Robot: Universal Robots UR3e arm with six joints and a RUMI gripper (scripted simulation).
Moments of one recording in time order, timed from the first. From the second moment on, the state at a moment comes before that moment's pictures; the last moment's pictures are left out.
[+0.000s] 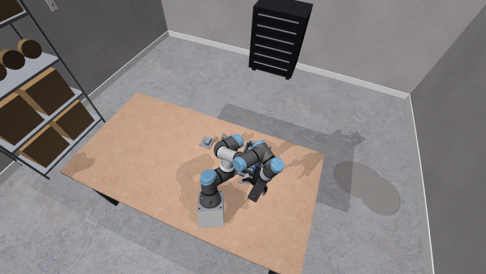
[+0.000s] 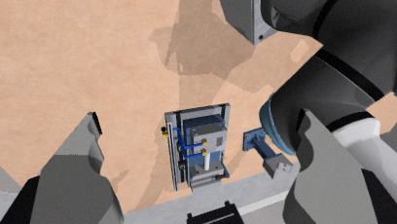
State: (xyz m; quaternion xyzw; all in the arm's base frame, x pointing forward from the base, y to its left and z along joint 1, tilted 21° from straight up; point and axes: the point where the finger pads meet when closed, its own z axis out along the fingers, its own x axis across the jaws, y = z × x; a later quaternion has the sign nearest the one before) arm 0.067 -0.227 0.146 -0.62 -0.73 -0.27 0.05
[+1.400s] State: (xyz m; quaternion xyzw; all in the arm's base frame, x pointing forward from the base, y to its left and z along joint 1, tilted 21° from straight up) arm 0.179 -0.226 0.158 -0.18 -0.97 -0.18 0.00
